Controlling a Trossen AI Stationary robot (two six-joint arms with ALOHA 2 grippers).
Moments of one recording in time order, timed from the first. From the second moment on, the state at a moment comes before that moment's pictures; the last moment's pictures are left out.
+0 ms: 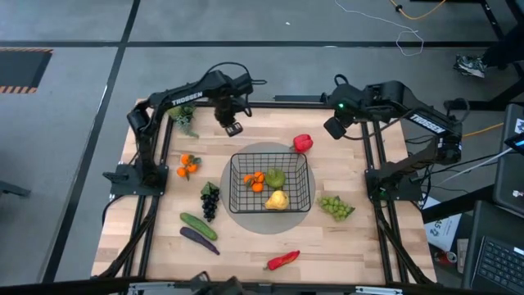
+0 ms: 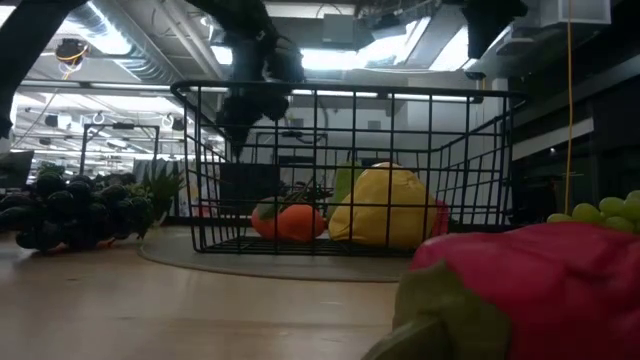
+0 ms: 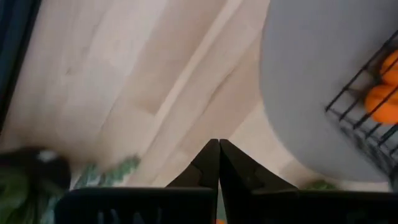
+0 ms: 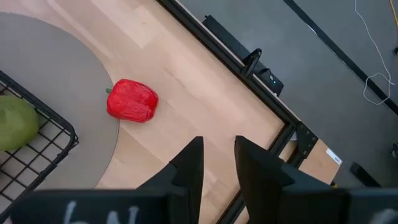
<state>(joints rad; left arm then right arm) 0.61 1.88 1.70 -1.32 0.02 0.01 -0.29 1.39 1.73 -1.57 0.45 0.43</state>
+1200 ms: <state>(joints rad) 0.53 0.74 0.68 -0.82 0.01 -0.40 -0.60 1.98 1.73 -1.04 -0.11 0.00</state>
